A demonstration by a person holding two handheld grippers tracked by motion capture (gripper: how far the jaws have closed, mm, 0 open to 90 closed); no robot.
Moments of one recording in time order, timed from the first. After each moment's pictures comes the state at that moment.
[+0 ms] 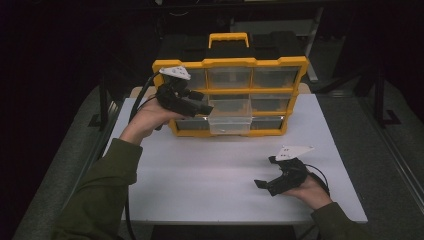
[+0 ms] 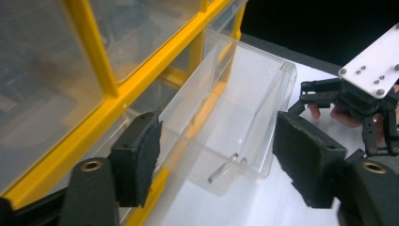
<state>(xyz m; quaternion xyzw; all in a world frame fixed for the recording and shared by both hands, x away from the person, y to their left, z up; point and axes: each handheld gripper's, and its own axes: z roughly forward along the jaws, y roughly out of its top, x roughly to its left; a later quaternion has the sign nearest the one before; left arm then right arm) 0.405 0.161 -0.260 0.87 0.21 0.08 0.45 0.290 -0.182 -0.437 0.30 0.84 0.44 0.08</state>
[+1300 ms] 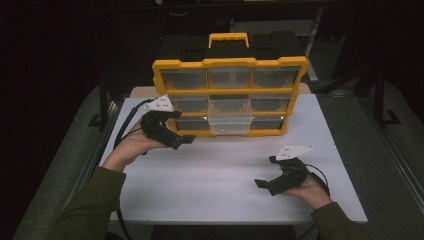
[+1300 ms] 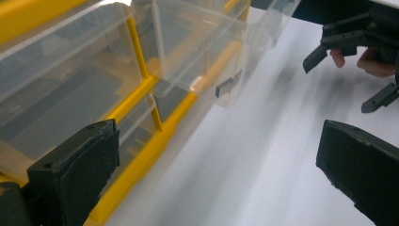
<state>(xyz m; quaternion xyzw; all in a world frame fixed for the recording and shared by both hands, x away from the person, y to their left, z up) 0.365 0.201 -0.317 0.86 0.21 0.12 0.44 0.291 -0.183 -0.437 0.30 0.84 0.44 0.08</state>
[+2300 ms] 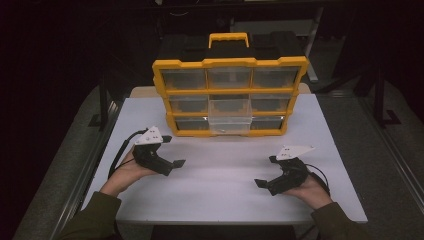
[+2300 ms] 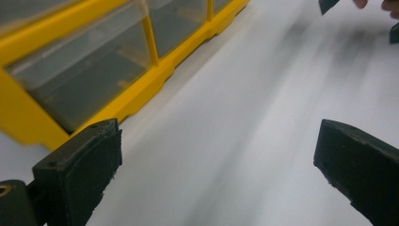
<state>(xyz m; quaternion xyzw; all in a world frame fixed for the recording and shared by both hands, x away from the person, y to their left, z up) 0.331 0.239 -0.392 0.86 0.23 0.14 0.44 0.290 -0.183 -0.436 0.31 0.84 0.44 0.08</state>
